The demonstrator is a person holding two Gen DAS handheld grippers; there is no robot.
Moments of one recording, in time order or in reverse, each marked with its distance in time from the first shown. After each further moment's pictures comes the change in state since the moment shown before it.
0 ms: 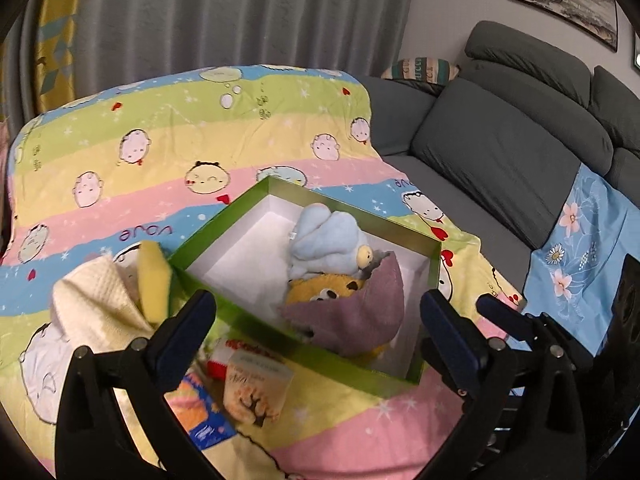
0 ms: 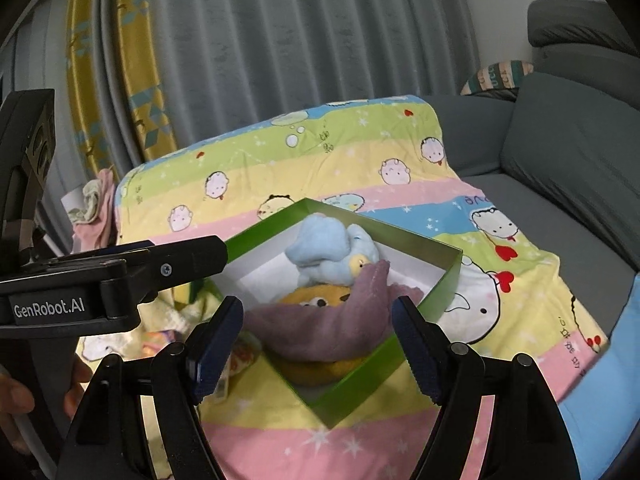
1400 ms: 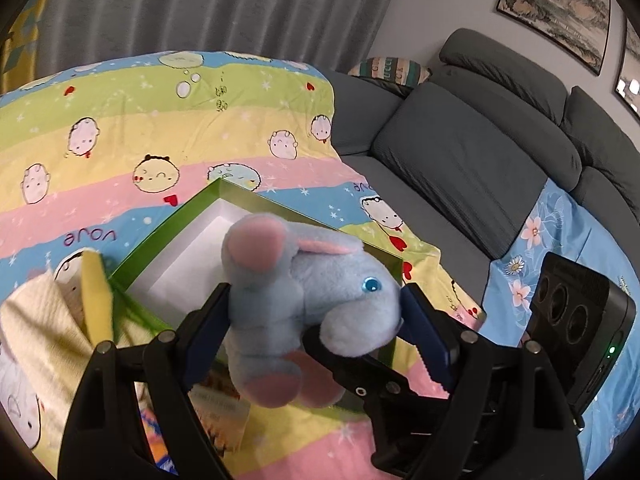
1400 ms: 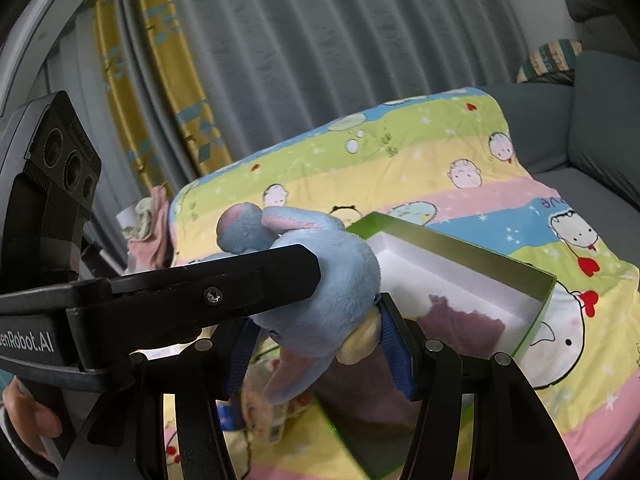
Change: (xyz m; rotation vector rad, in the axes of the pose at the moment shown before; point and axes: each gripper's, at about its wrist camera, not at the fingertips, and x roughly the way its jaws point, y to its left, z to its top) left arm 0.029 0.001 0.025 -0.039 0.036 -0.201; right arm 0.053 -0.001 0.019 0.054 -0.014 0.258
